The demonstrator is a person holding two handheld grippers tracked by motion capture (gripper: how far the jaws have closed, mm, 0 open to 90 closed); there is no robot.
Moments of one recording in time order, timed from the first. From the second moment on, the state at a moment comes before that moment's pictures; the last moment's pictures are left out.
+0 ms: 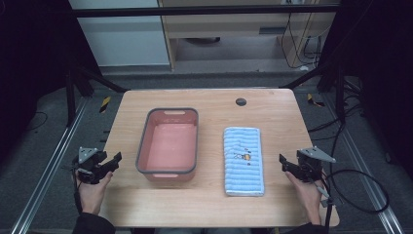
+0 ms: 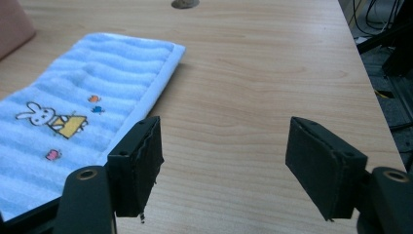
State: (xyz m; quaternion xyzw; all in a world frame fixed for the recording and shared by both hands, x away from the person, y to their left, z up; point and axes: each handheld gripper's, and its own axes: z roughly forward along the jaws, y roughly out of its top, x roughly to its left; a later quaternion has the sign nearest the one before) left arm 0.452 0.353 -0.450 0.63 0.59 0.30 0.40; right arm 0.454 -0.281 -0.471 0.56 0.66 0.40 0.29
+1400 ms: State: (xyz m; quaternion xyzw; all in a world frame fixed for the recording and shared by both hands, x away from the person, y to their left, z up) left arm 0.427 0.278 -0.393 0.68 0.50 0.29 0.46; right arm 0.451 -0.261 -0.430 0.52 0.68 0.43 0.30
